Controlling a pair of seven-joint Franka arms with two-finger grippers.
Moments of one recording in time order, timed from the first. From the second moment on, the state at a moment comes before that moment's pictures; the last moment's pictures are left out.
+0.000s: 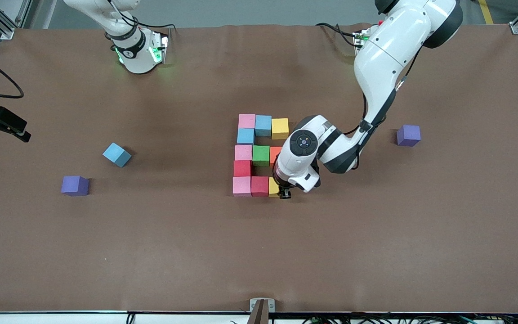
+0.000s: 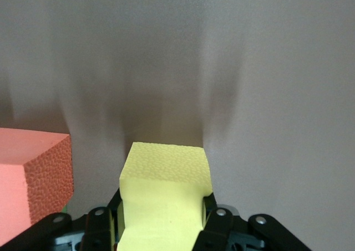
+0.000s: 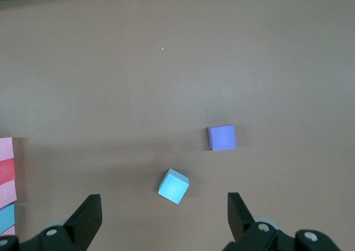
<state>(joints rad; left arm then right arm) -0.37 0.83 -0.36 -1.49 0.26 2.40 -2.44 -0.04 0.00 -0.02 -1.59 0.00 1.70 -0.01</state>
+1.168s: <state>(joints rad) -0.31 0.56 -0.36 -1.40 0.23 2.05 -2.04 -0.04 0.00 -0.02 -1.59 0.00 1.70 -0.01</state>
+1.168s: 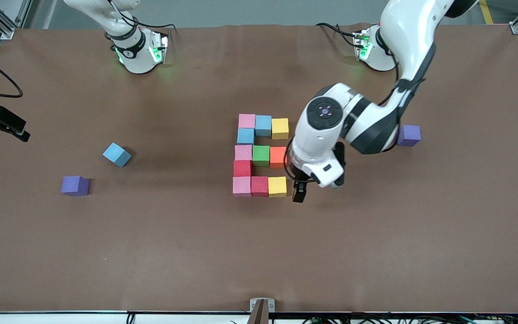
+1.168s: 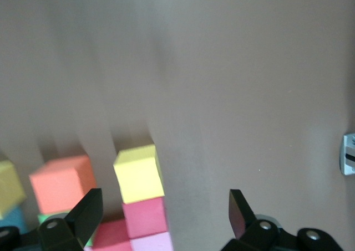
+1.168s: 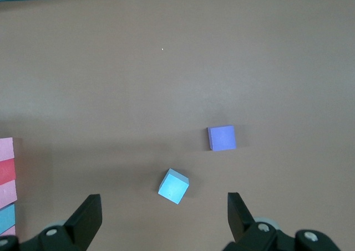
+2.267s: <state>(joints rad) 0.21 0.16 -0.35 -1.40 0.15 1.55 -0.47 -0.04 0.00 -0.02 -1.59 0.00 1.70 -0.01</state>
